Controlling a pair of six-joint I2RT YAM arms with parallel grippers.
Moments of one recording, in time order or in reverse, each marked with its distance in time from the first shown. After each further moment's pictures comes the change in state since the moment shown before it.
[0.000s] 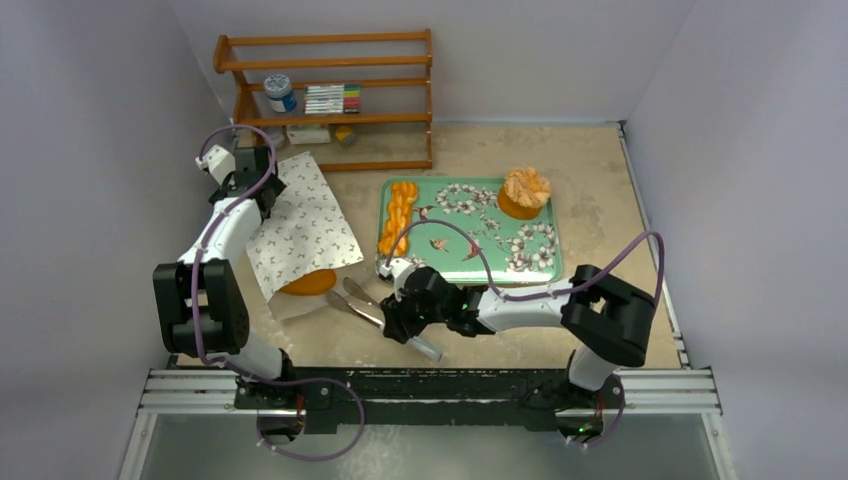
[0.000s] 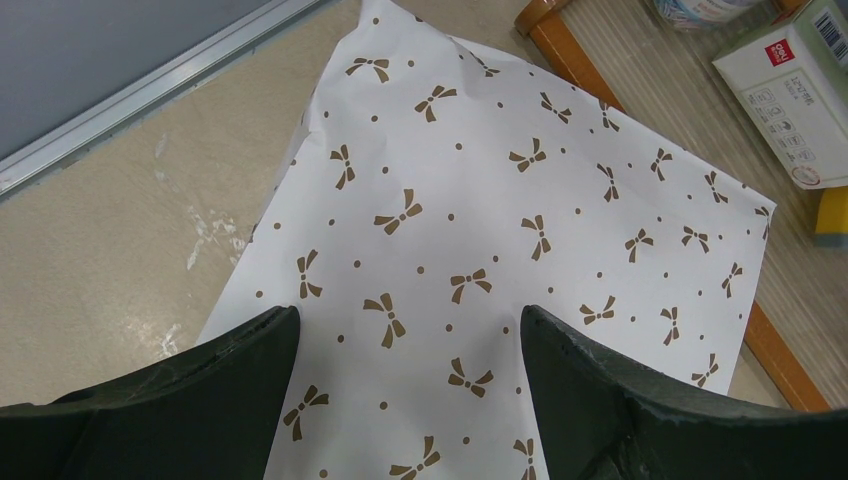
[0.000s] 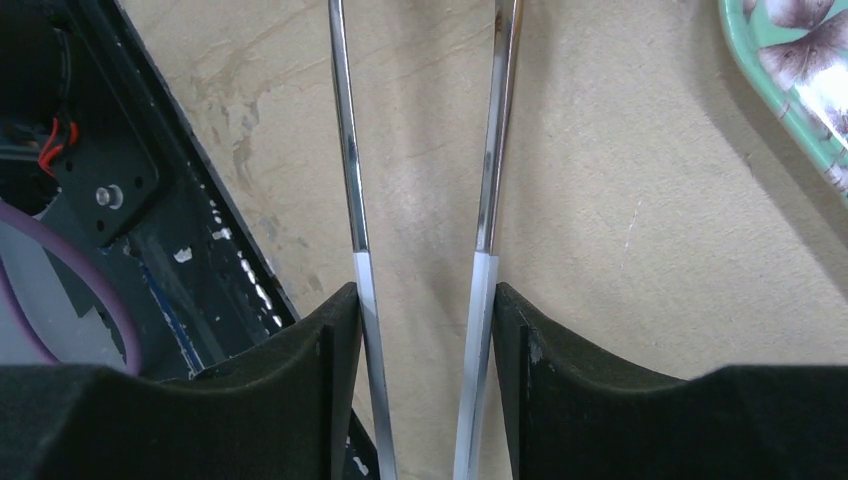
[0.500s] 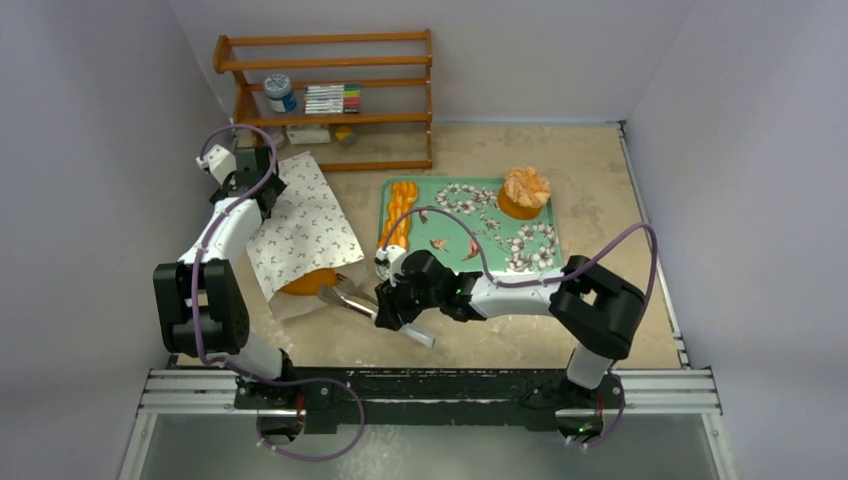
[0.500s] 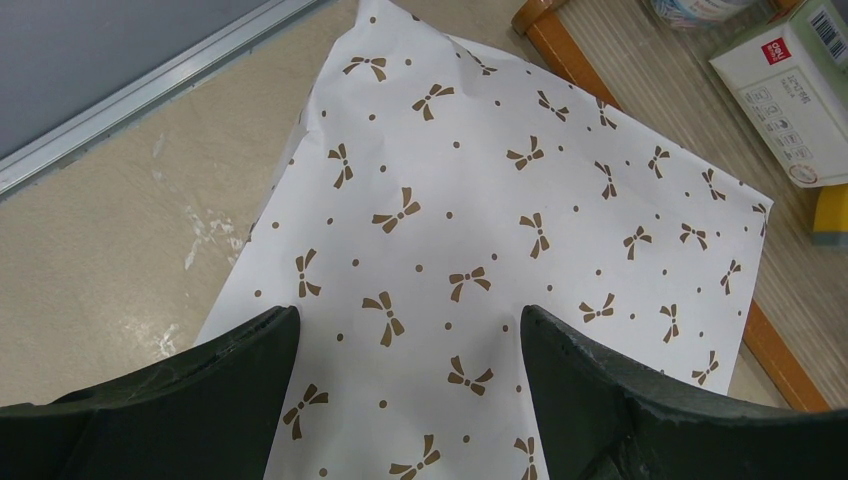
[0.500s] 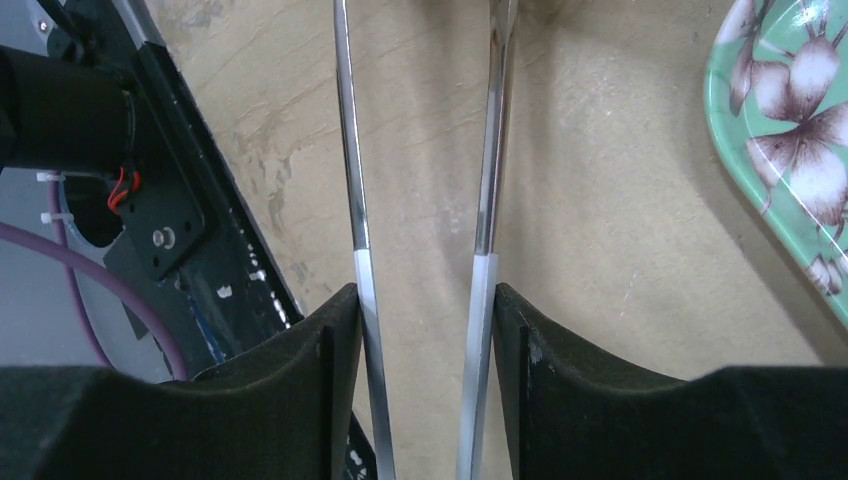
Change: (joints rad) left arm -0.004 0.000 0.000 0.001 -0.003 0.000; right arm -0.071 0.047 0.074 0.008 -0.118 0.024
